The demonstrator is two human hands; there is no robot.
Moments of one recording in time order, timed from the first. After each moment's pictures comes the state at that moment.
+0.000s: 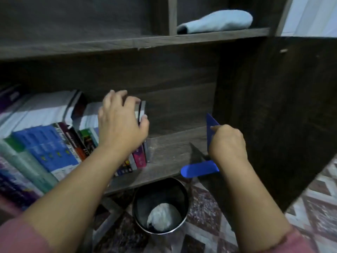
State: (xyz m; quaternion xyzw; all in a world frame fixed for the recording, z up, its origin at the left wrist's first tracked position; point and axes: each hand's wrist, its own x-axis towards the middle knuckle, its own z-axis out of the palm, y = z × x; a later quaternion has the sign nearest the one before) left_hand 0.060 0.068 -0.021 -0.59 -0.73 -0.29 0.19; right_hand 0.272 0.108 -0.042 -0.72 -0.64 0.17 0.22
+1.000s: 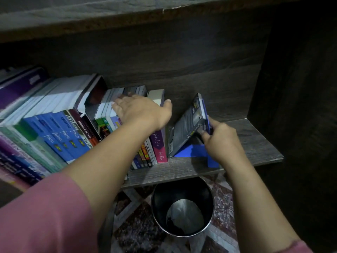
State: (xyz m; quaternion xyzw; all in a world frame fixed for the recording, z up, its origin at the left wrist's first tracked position) left_hand 0.047 0.130 -0.030 -0.39 -0.92 -0.03 0.01; right_hand 0.209 0.165 -0.109 -0.57 -0.71 0.30 0.28
